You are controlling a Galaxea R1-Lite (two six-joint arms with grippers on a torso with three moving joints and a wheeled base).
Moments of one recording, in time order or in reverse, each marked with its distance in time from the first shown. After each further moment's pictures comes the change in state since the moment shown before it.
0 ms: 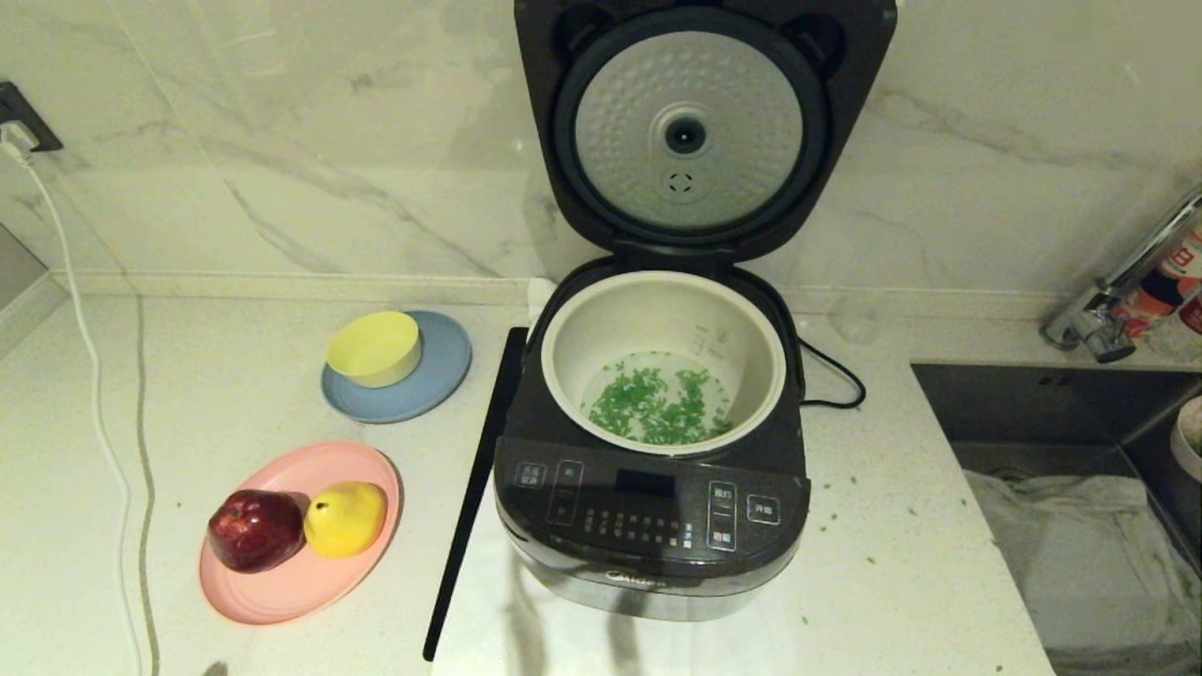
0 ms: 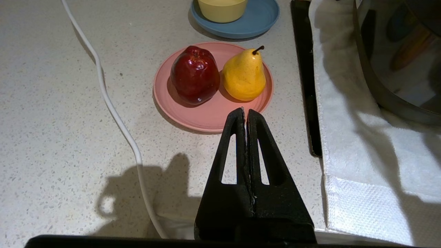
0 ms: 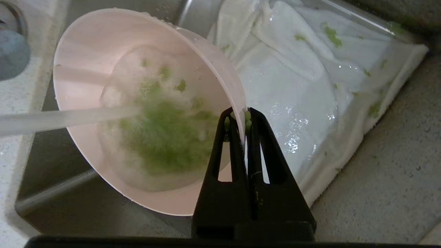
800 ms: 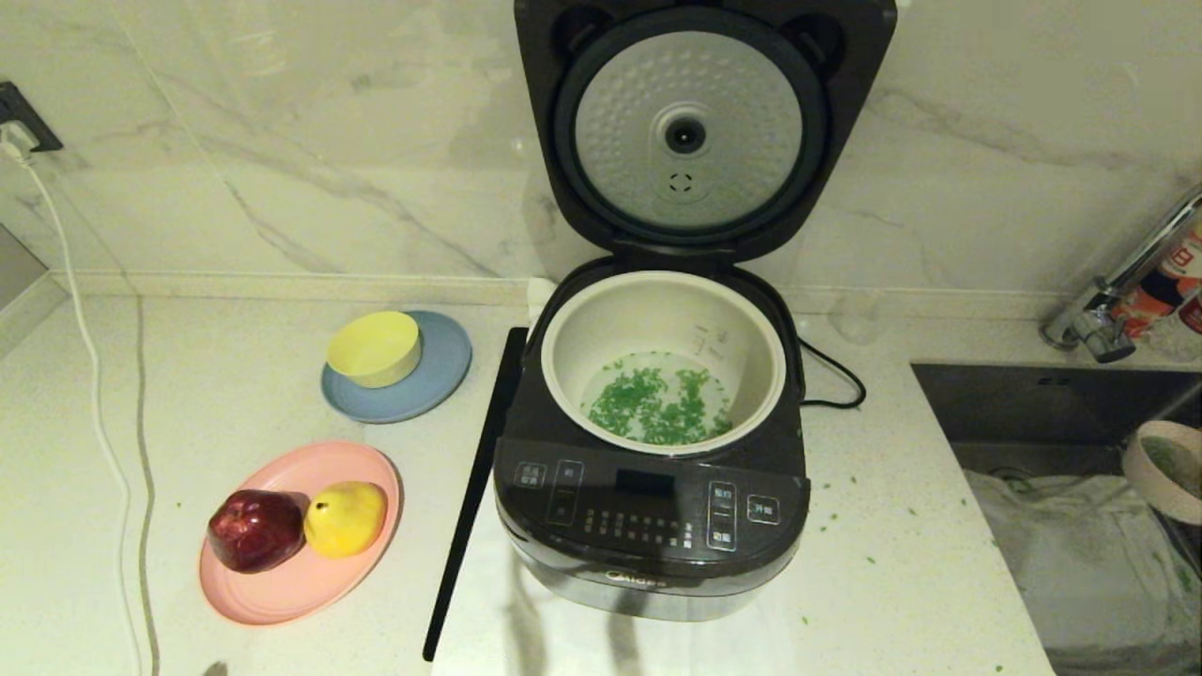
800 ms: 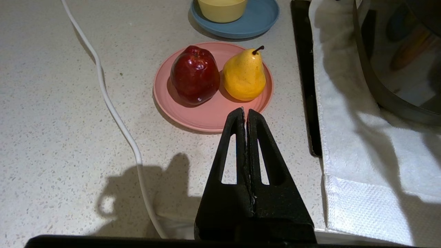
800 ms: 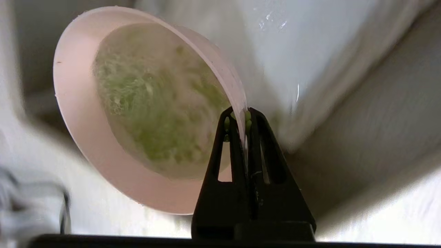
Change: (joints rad) left arm 0.000 0.000 0.000 0.000 0.000 0.000; right arm 0.024 -0.060 0.003 0.372 0.177 -0.048
